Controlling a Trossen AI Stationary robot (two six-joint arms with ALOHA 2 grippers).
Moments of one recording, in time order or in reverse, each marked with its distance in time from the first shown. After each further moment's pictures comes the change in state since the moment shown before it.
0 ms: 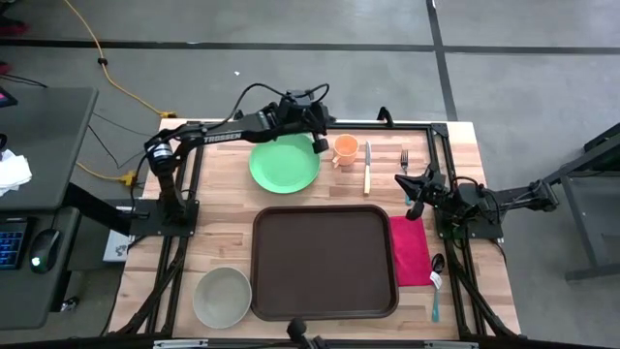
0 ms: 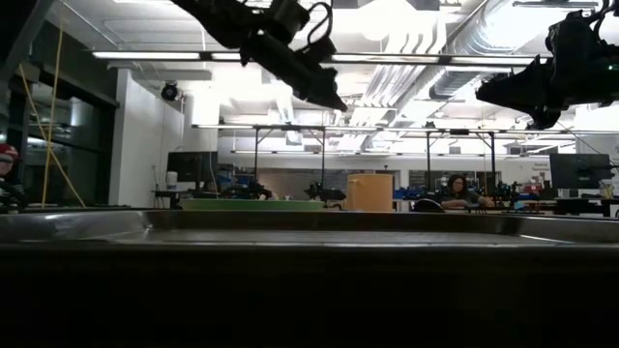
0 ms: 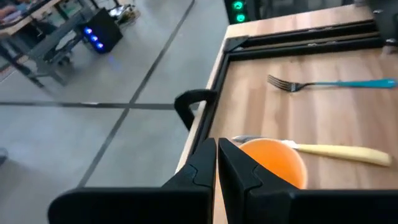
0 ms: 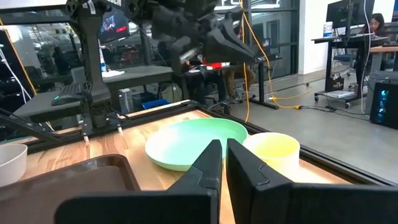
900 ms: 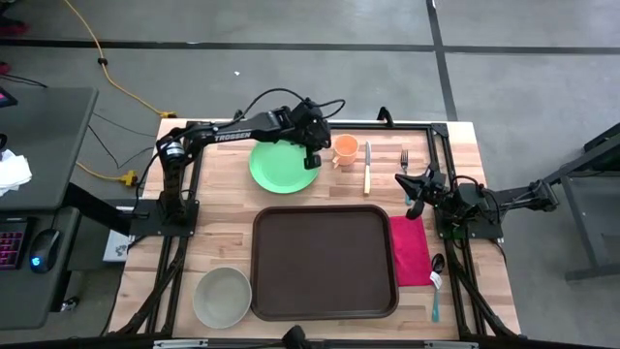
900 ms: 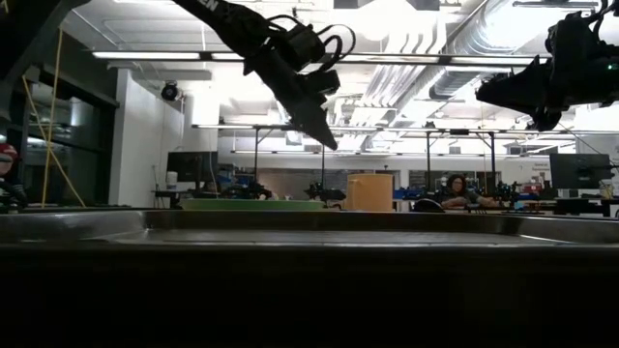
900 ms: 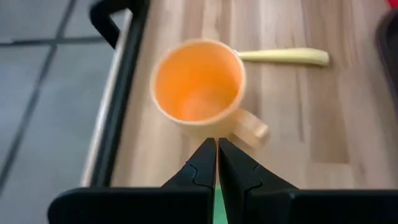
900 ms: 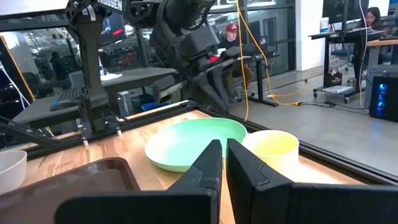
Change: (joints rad) left arm -0.009 0.092 0.097 -0.423 0.112 0.027; right arm 0.000 0.000 0.000 -0.001 0.016 0.034
